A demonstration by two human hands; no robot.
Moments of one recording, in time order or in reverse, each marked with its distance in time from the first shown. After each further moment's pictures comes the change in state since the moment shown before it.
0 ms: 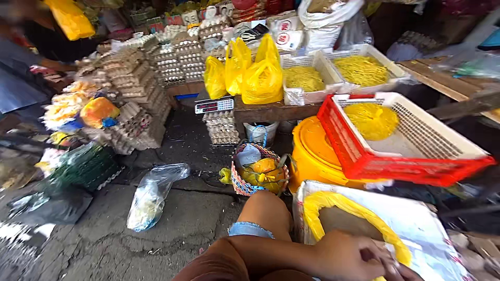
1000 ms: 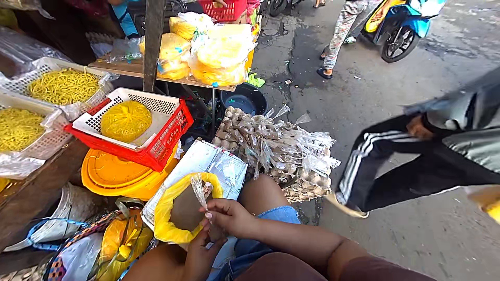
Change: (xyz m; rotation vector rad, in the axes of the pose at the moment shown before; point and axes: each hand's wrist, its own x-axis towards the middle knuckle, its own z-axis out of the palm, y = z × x) left_hand -0.004 -0.065 0.041 -0.164 -0.280 0.003; right_hand -0.005 -0.025 -0.019 0.271 0.038 0.243
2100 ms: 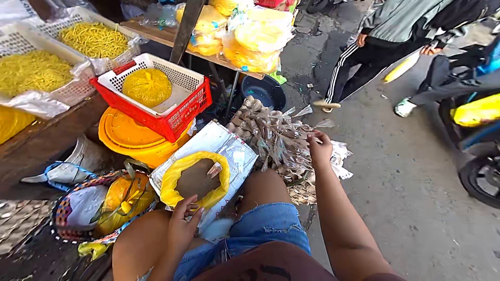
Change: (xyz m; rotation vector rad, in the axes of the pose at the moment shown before) left_hand -0.019 -0.026 -0.035 0.104 0.312 -0.045; right_hand -0.016 0.007 -0.257 -0.554 1.184 0.020
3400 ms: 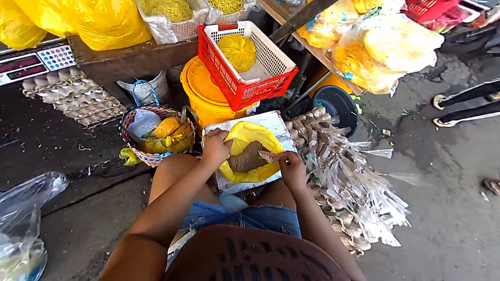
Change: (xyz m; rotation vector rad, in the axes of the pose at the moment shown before) left_hand 0.078 0.041 -0.041 0.355 0.192 -0.123; right_hand -0.164 -0.062 0.129 -0.265 -0.710 -0.634
